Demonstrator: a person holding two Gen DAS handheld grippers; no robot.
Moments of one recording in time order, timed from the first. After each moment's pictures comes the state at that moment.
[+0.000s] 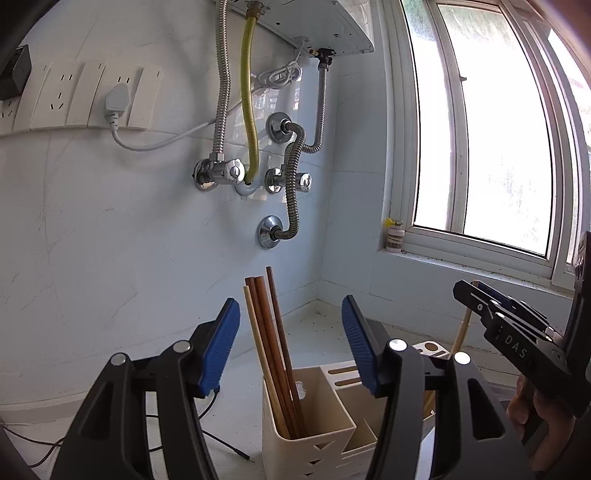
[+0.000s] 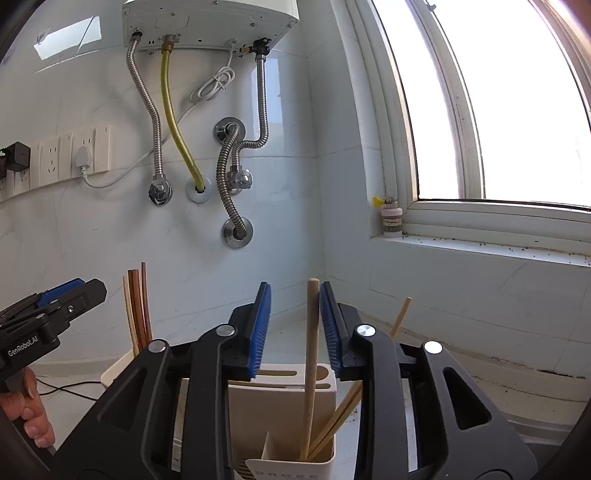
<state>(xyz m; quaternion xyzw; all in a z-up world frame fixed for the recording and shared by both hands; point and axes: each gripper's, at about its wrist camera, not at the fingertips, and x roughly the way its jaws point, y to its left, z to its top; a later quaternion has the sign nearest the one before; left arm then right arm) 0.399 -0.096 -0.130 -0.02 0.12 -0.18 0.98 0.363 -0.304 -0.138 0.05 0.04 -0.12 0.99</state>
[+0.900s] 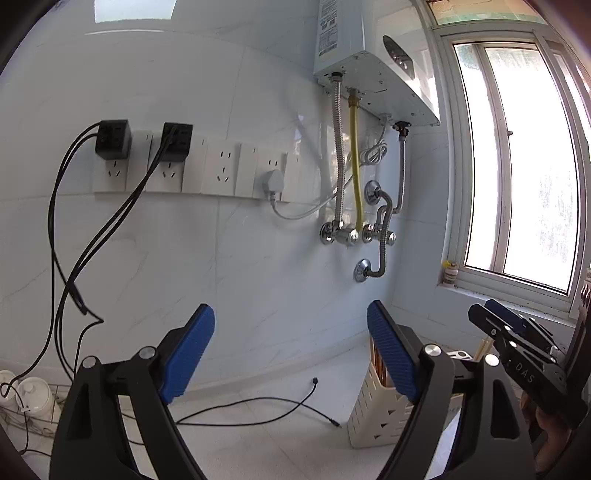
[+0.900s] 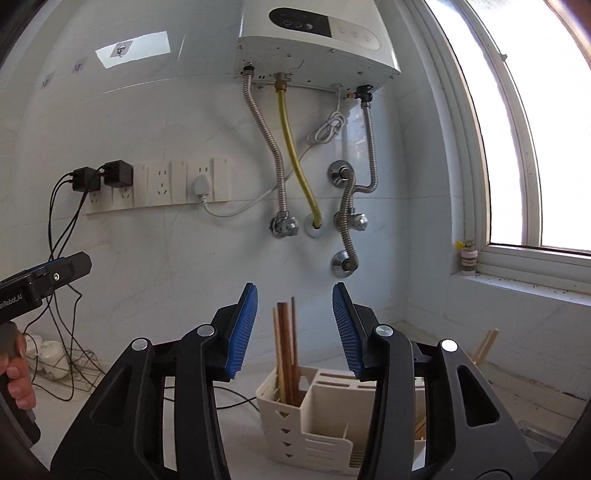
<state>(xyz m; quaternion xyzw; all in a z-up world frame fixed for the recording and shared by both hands) 0.274 0.034 -0.065 -0.04 0.11 -0.04 0.99 0.306 -0.173 -0.097 0.02 0.03 0.04 1.00</state>
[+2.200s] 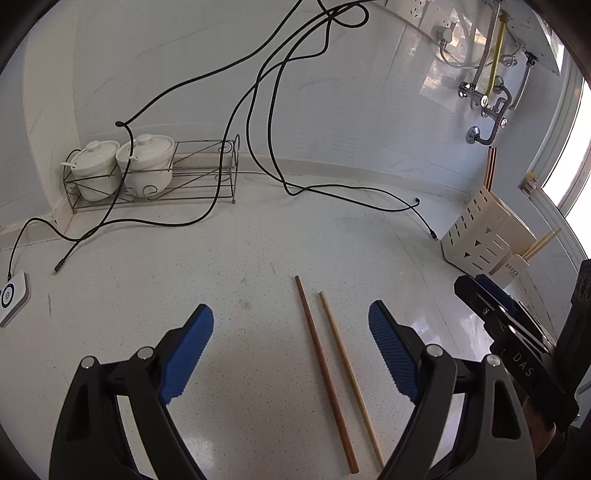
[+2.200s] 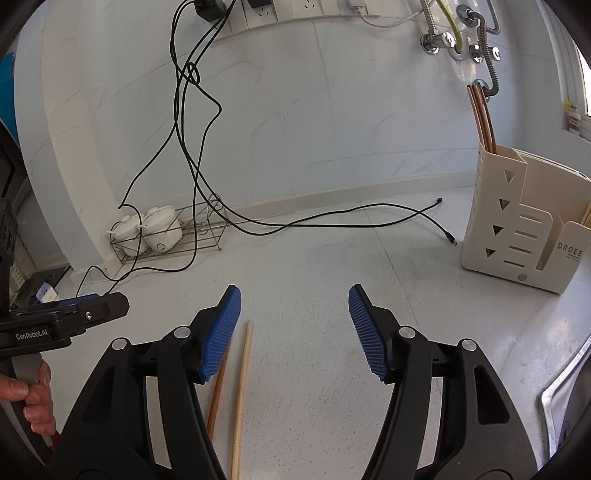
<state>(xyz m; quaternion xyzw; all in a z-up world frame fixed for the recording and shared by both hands) 0.140 0.173 -0.213 -0.16 0.40 0.08 0.90 0.260 -0.004 -0.225 0.04 0.28 0.19 0.94</state>
